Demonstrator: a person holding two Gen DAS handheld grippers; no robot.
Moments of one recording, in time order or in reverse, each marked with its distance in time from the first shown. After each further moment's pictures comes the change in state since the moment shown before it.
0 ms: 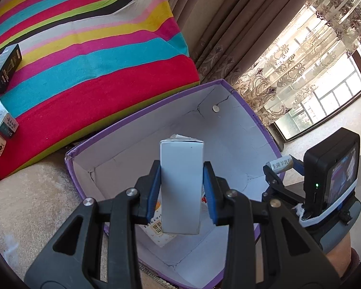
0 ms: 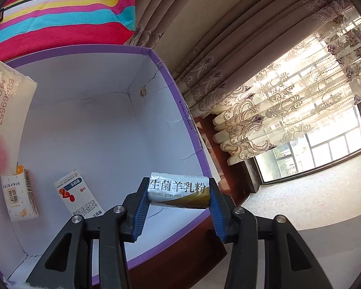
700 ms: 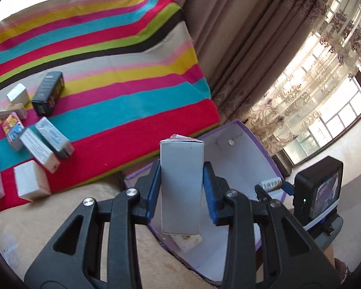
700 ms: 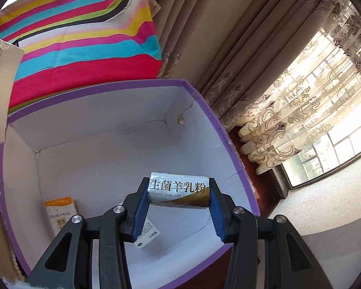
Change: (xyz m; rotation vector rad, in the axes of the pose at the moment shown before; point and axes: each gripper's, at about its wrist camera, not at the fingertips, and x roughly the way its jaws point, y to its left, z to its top) left arm -0.062 0.030 0.011 -0.016 -0.154 0.050; right arm -0.029 0.019 0.010 0.086 -0.111 0.120
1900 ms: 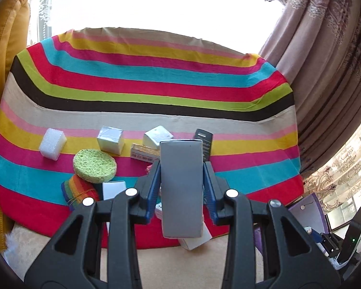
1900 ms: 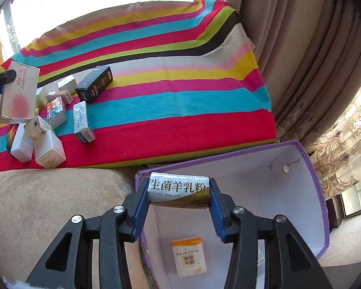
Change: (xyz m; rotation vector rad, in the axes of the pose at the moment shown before) left arm -0.115 0.182 0.032 -0.250 -0.281 0.367; right arm -0.069 0.103 0.053 -0.046 -0.091 0.427
